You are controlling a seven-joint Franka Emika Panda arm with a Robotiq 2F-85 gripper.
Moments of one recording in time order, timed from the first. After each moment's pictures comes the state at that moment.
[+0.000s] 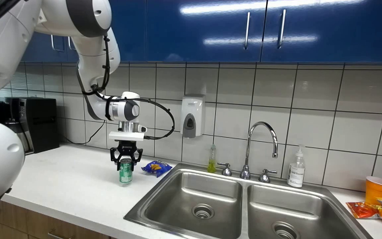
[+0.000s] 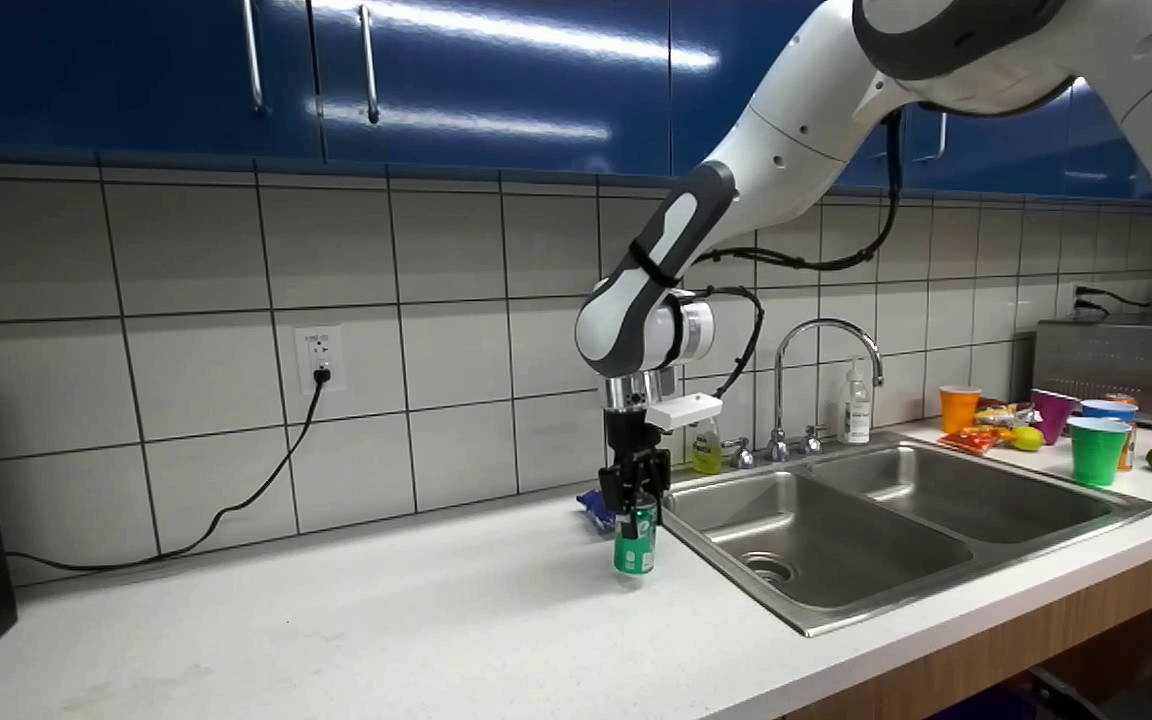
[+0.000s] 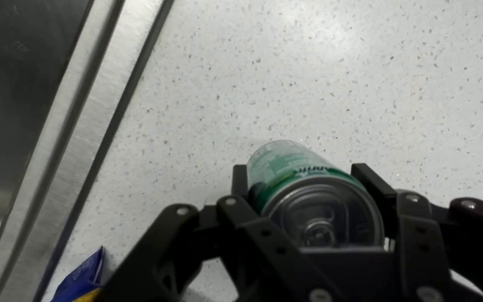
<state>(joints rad) 0.11 0.47 0.11 -1.96 -0.05 2.30 -0.29</state>
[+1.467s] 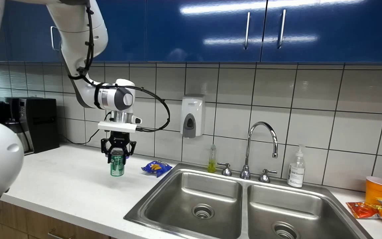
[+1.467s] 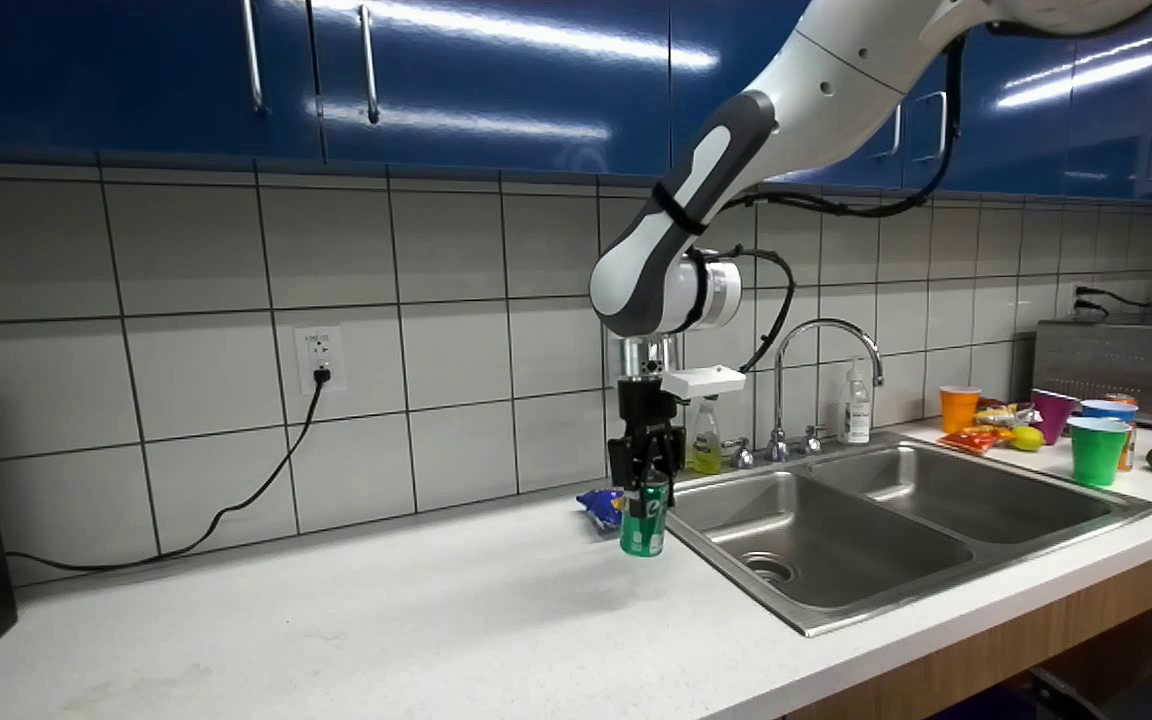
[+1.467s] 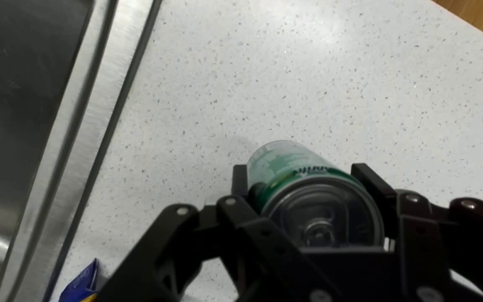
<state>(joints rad) 0.11 0.26 0.13 -2.14 0.04 2.30 -0.29</state>
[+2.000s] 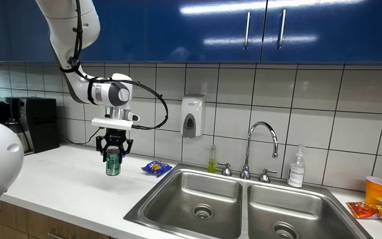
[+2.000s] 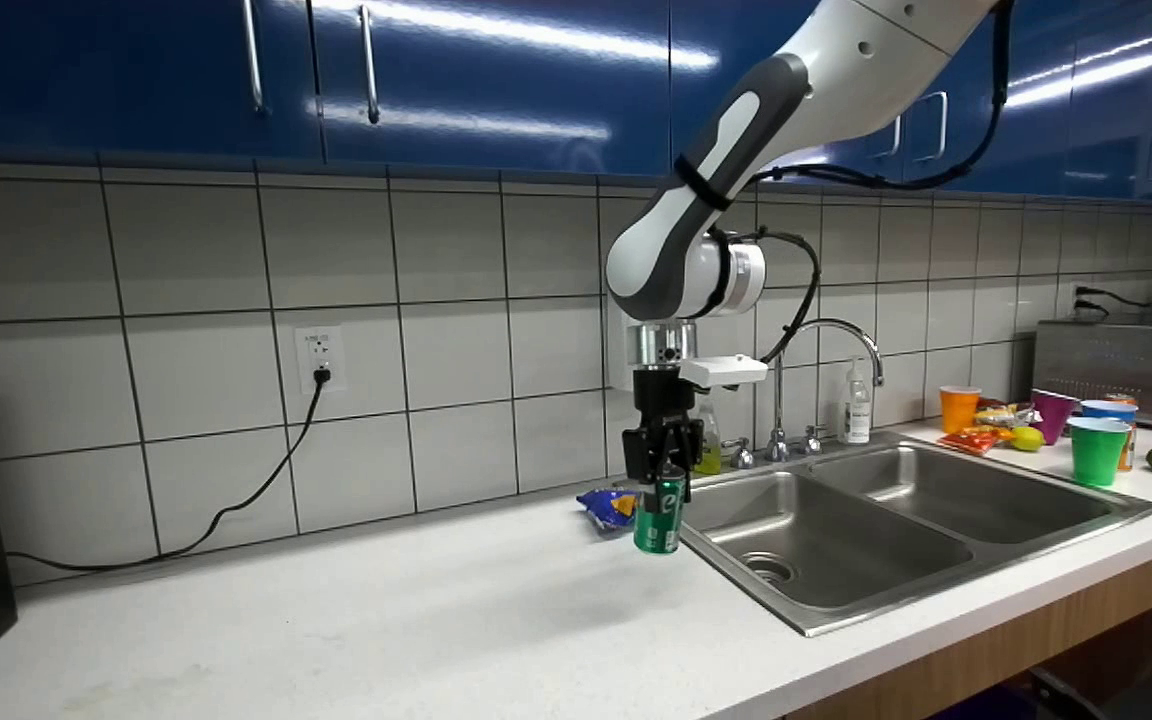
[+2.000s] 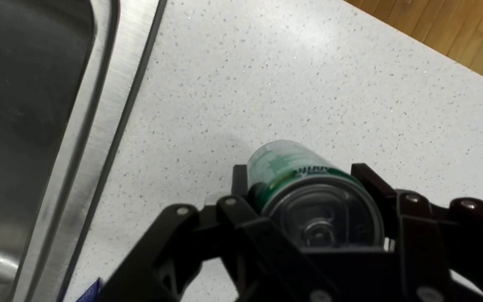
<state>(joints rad) 0.11 0.15 0.12 -2.25 0.07 2.29 -0.29</state>
